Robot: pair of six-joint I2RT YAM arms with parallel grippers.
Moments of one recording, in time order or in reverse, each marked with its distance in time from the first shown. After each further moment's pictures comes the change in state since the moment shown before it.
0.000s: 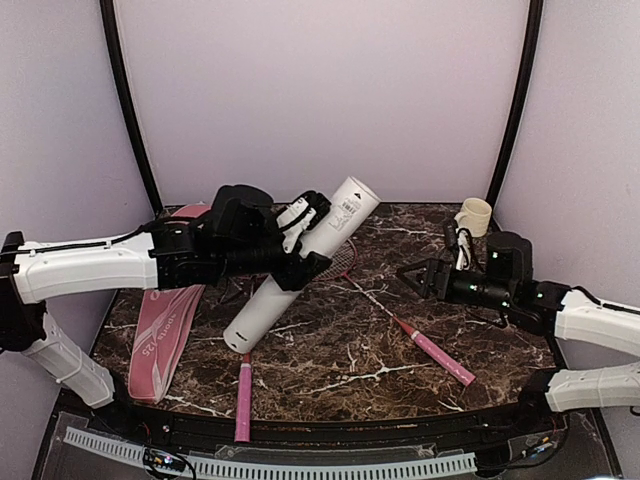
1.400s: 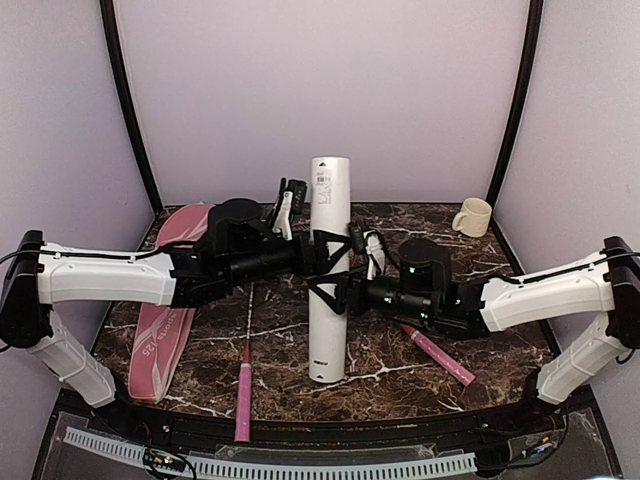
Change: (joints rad) left arm 0.037 0.057 -0.163 0.518 0.129 -0.618; right arm 0.391 0.512 0.248 0.410 0.222 -0.167
